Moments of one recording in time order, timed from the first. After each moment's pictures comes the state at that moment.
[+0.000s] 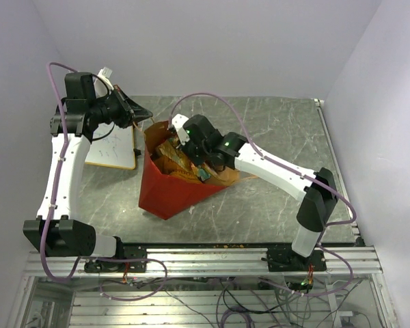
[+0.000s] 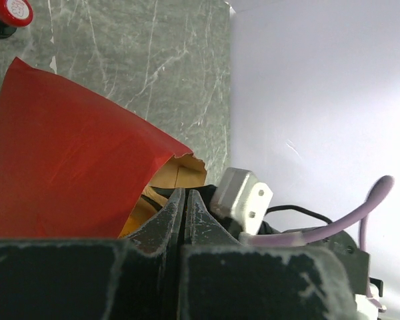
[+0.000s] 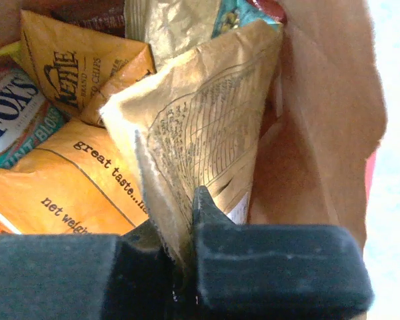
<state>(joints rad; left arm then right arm) 0.00 1.37 1.57 -0.73 0.70 -0.76 0.93 1.78 1.61 -0.59 0.11 -0.08</state>
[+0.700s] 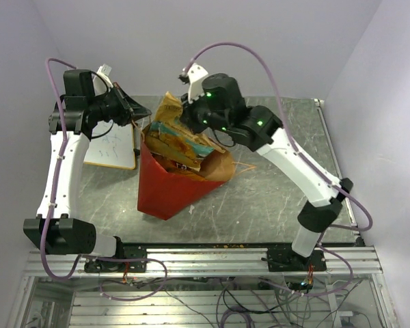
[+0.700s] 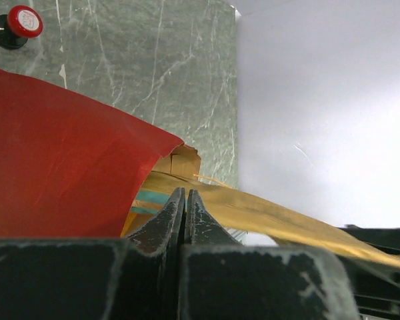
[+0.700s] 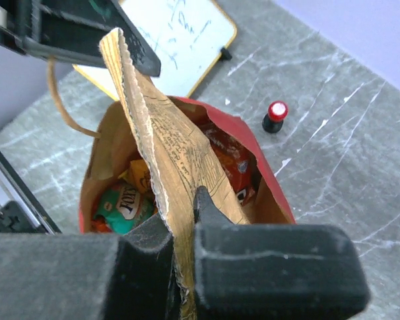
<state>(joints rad) 0.00 1.39 1.61 -0.76 0.68 -0.73 0.93 1.79 2.17 -0.80 0.09 0.10</state>
